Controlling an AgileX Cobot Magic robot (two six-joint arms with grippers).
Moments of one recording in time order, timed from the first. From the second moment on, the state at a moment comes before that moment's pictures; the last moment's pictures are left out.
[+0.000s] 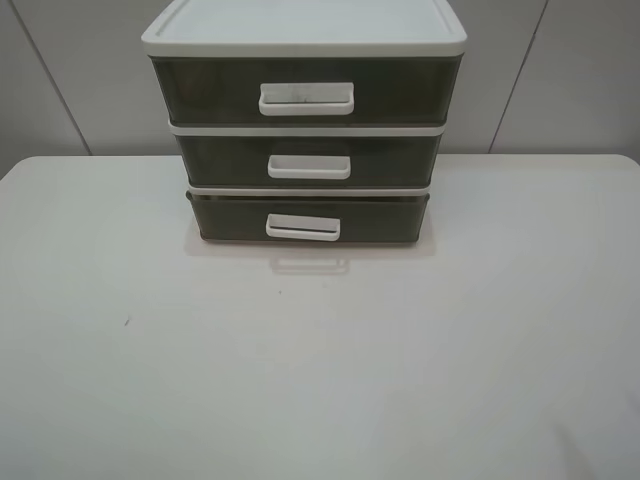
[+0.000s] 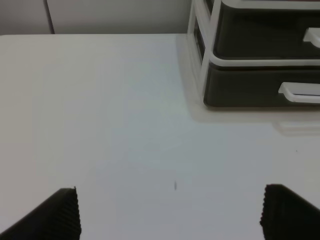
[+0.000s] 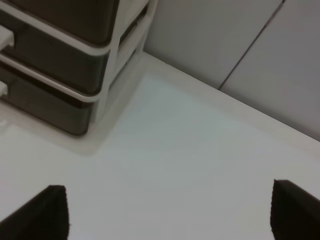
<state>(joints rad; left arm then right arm) -0.06 0.00 -0.51 -0.05 1.06 0.00 0.37 0.72 -0.86 -0.32 0.88 -0.01</state>
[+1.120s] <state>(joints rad) -0.06 0.00 -0.51 -0.05 1.06 0.00 0.73 1.73 -0.86 -0.38 0.13 -0.43</state>
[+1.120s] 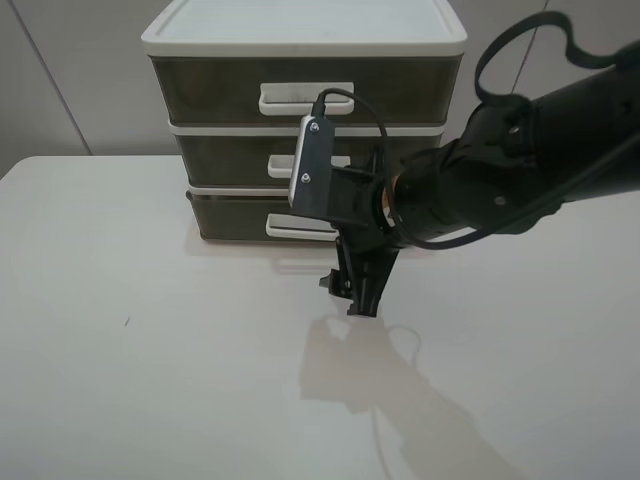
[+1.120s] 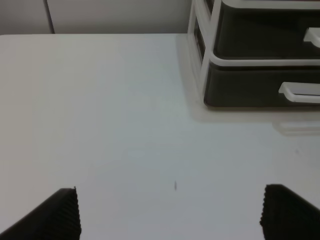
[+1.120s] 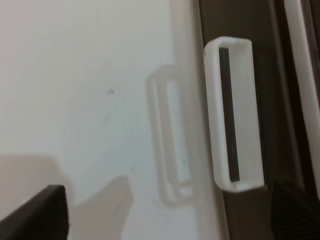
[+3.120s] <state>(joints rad) -0.06 0.00 -0.51 -0.05 1.06 0.00 0.67 2.07 -0.87 -0.09 -0.43 -0.80</state>
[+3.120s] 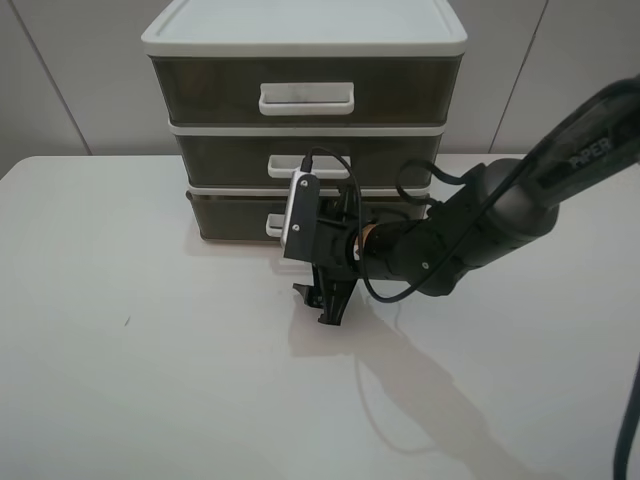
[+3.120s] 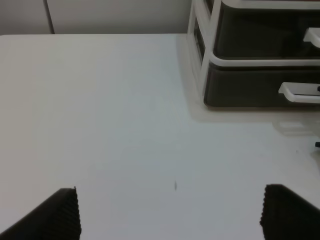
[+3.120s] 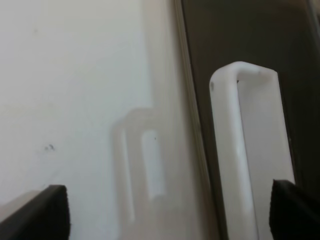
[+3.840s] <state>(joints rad) -0.06 0.00 -0.51 -0.05 1.06 0.00 0.66 2.07 -0.87 -0.08 -0.48 -0.82</state>
